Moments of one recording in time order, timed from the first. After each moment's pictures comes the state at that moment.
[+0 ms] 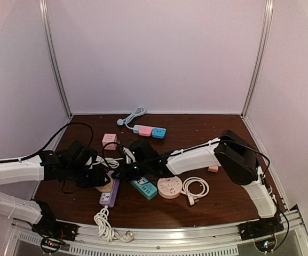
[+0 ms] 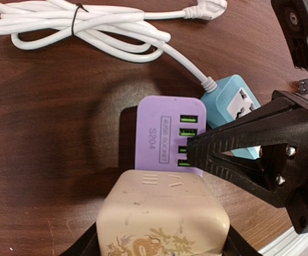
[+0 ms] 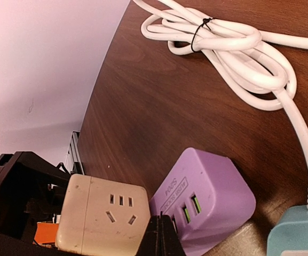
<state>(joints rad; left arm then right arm) -0.78 1.10 0.61 -0.50 -0.02 -0.80 1.06 2.31 1.60 0.19 -0.38 0.90</state>
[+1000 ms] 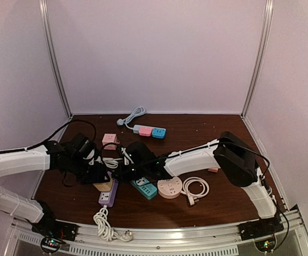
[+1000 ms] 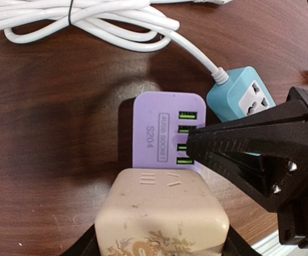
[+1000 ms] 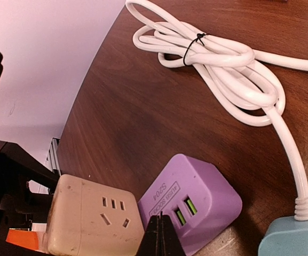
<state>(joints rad) -0.70 1.22 0.72 -0.62 0.07 -0.72 1.09 2.32 1.62 0.15 -0.24 0.81</state>
